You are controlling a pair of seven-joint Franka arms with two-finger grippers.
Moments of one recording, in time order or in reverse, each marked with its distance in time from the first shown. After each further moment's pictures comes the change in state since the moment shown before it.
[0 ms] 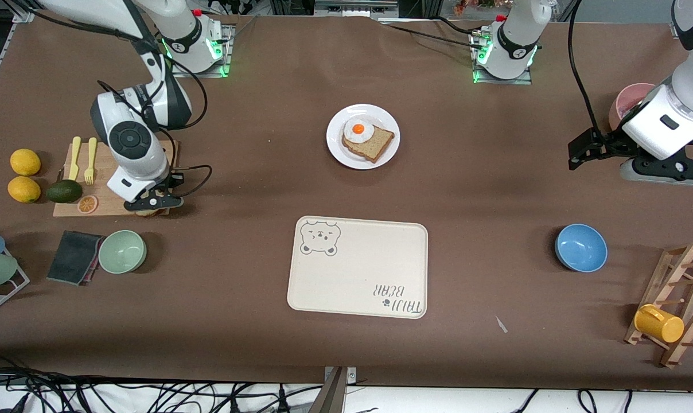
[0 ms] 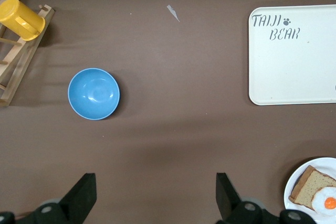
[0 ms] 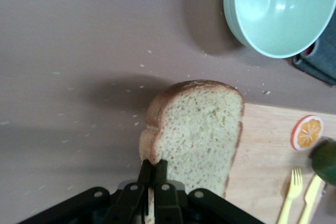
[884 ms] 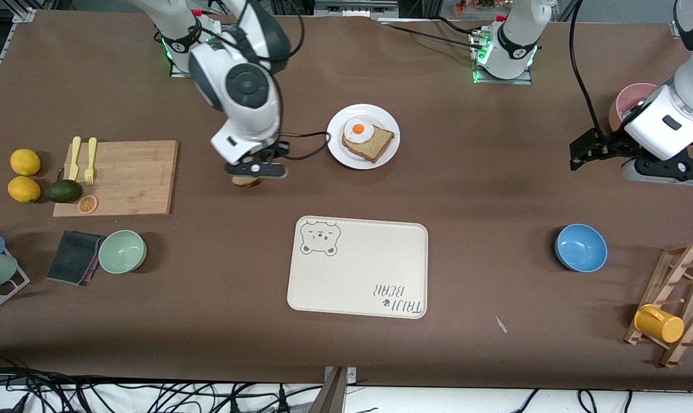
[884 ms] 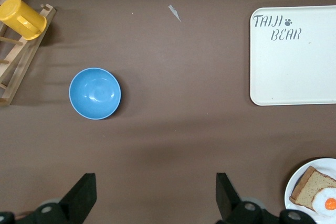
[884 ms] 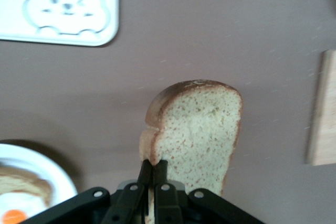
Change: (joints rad) left arm 0.006 0.000 0.000 0.000 0.000 0.000 0.000; right arm 0.333 0.094 0.178 0.414 0.273 -0.328 0.531
